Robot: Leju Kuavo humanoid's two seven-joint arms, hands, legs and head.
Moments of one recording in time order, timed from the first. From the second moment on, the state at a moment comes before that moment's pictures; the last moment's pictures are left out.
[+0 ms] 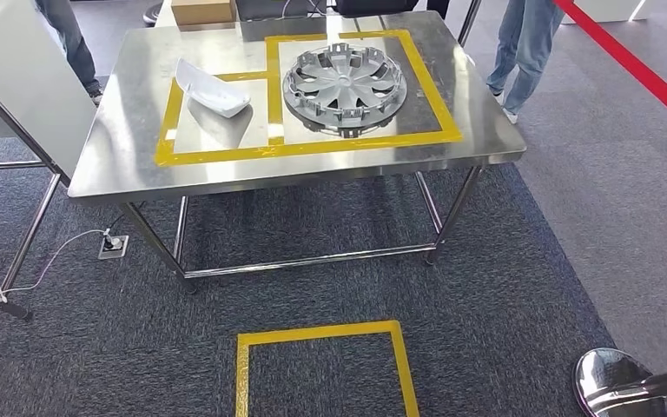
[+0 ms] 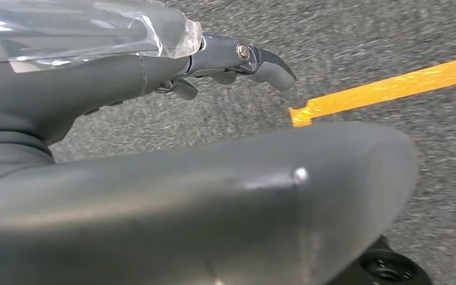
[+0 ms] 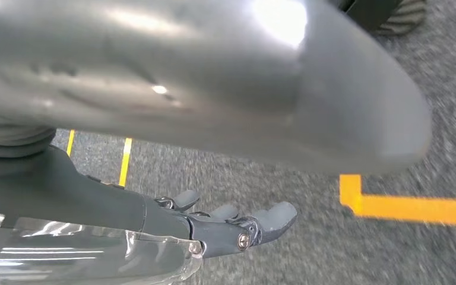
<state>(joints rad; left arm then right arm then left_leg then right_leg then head) -0.03 -0.02 0.77 -0.24 -0.75 -0.07 -0.24 -0.10 -0.02 -1.16 -0.21 1.35 0.17 -0.13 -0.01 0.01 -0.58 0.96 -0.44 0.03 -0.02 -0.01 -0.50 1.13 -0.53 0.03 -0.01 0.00</state>
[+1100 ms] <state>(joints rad) -0.07 -0.01 0.78 -0.21 -0.79 -0.14 -0.24 -0.10 -0.02 -1.10 -0.21 1.38 0.16 -0.11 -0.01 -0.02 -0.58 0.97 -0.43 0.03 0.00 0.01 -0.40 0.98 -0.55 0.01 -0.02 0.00</state>
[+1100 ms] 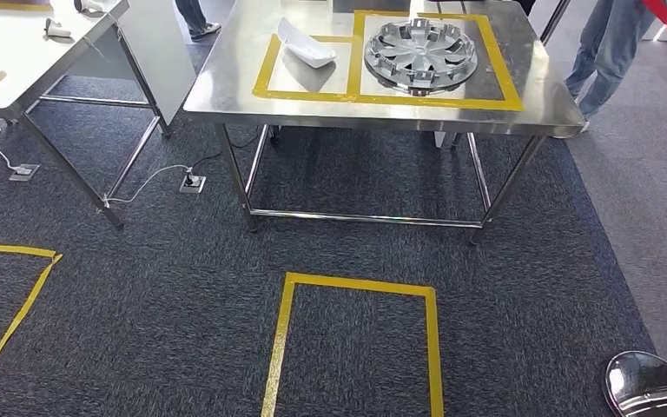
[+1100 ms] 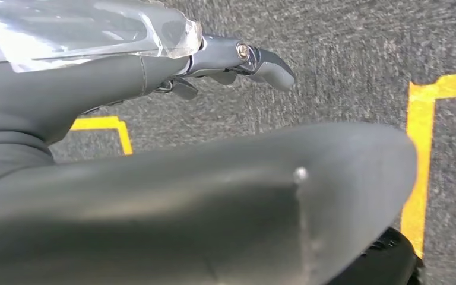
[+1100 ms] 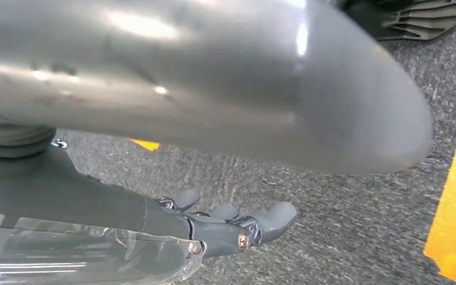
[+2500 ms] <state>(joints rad) -0.03 -0.04 0.80 -0.23 -0.51 -0.20 -0.15 -0.04 0.02 -0.94 -0.22 1.05 0.06 0.11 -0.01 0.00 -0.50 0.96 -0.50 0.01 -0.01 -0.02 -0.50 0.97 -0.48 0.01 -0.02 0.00</state>
